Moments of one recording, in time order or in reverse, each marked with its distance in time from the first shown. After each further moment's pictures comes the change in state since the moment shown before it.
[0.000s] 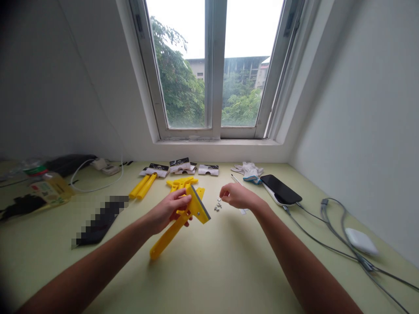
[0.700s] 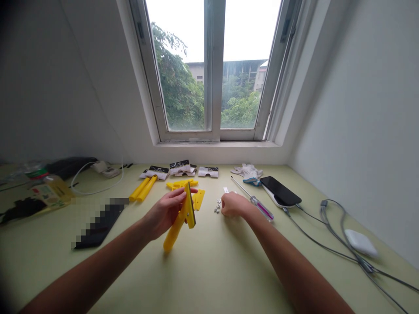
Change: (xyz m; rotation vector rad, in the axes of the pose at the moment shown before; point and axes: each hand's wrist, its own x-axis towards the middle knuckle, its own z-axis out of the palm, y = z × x) left_hand -0.011 0.017 0.012 -0.314 -0.014 0.068; right_hand 0.011 0.008 0.032 -0.223 -0.112 0.147
